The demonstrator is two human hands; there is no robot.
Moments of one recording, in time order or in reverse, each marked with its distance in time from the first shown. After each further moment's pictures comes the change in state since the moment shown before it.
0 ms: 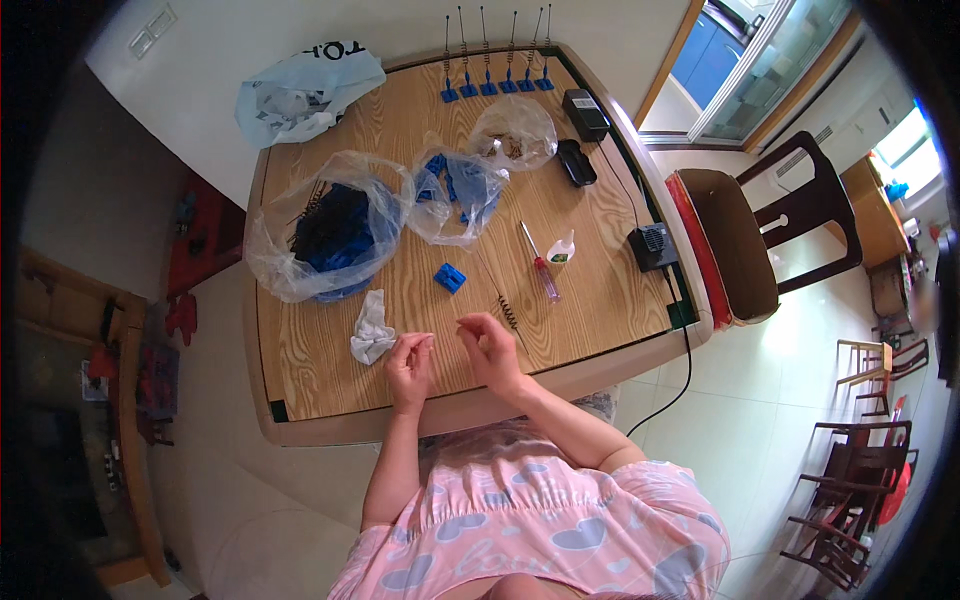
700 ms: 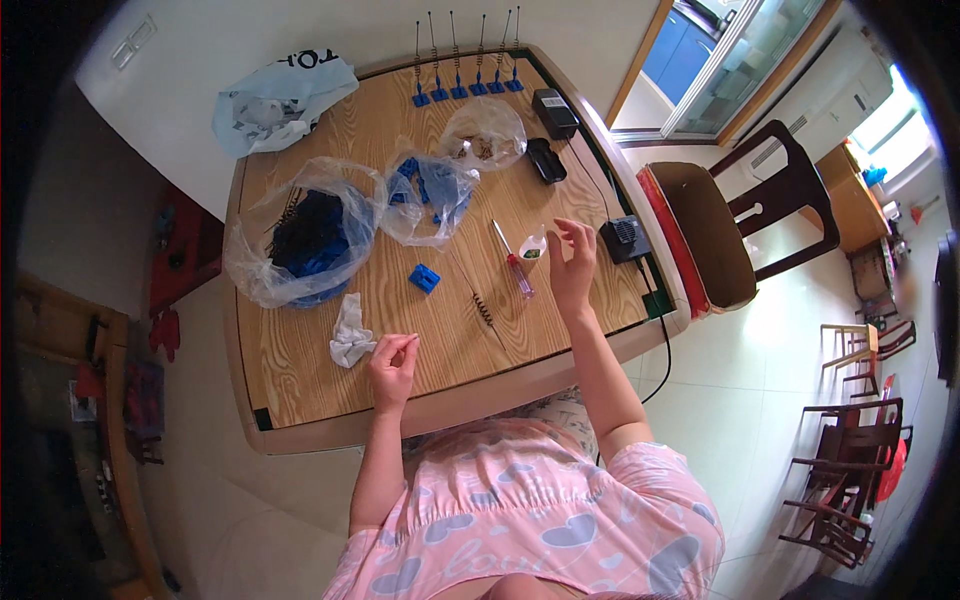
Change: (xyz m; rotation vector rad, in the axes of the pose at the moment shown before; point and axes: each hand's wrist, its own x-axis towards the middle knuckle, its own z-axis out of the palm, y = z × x) left_hand 0.004 0.005 0.004 0.047 -0.040 0.091; right_hand 0.098 -0.005 -0.144 -0.570 0.487 -0.305
